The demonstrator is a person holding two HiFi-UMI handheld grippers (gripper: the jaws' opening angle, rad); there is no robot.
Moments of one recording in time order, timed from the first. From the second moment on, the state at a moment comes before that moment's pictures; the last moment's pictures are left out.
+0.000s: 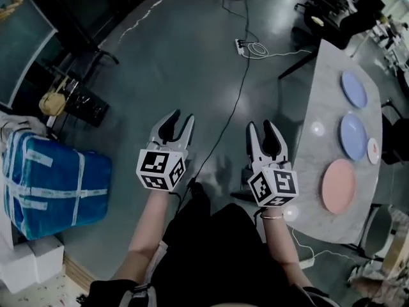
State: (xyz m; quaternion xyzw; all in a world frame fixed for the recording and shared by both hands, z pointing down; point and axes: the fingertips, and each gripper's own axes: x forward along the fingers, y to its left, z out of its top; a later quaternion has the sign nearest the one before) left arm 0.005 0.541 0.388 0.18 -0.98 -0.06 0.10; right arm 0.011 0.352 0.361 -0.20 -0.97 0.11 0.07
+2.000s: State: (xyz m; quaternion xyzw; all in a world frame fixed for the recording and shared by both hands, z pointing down) left arm 0.016 -0.182 0.497 0.82 -0.50 0.15 0.22; right arm 0.255 -0.143 0.476 0.68 -0.70 0.22 0.06
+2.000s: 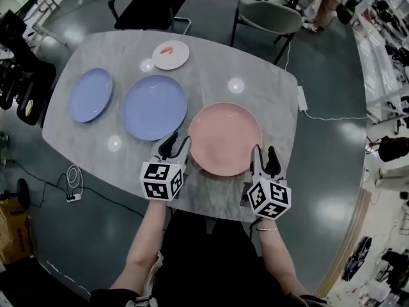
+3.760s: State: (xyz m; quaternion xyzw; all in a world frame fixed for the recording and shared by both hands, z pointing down) left arm 0.054 -0.207 0.523 0.84 -0.43 0.20 0.28; right arm 0.264 -0.122 0.533 0.73 -0.60 0.30 0.13
